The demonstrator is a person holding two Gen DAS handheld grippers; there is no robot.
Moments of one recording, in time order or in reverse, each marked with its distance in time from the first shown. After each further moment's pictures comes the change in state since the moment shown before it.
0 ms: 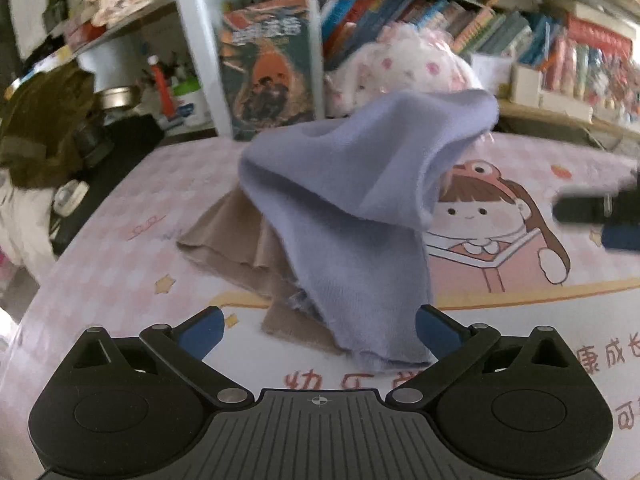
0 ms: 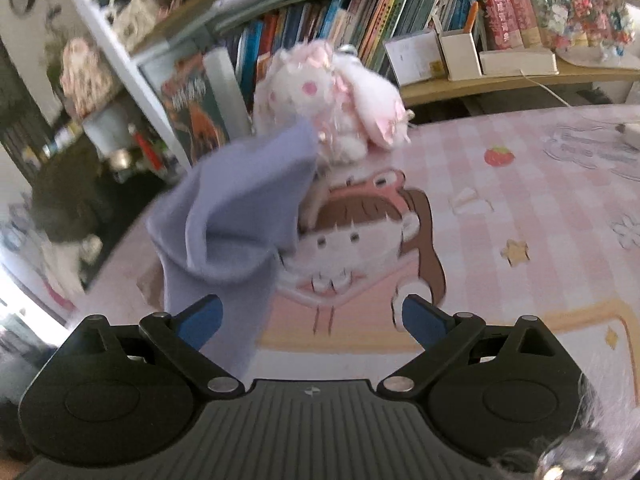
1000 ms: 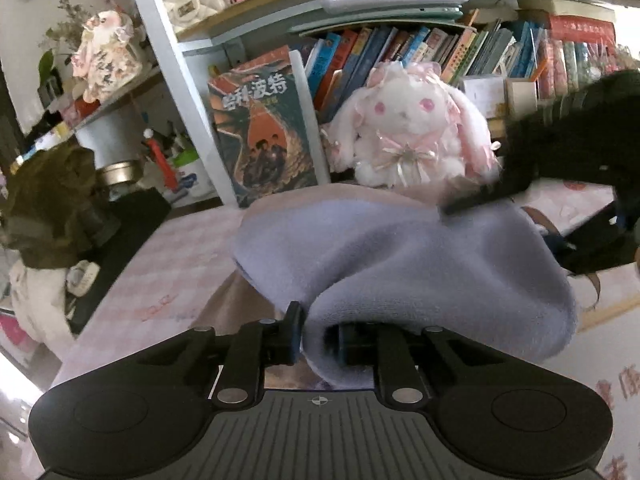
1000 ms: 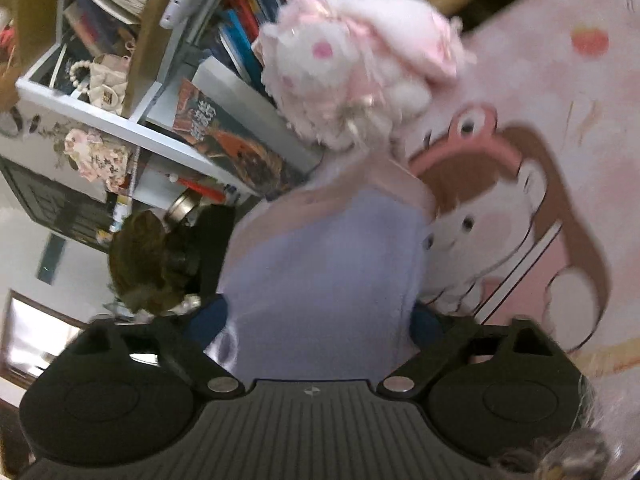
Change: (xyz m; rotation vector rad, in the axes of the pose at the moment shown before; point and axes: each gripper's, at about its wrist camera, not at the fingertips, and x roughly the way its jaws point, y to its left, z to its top) left arm 0.006 -0.008 0.007 0.106 -0.163 0.082; right arm 0.085 -0.010 0.034 0.387 0.200 0.319
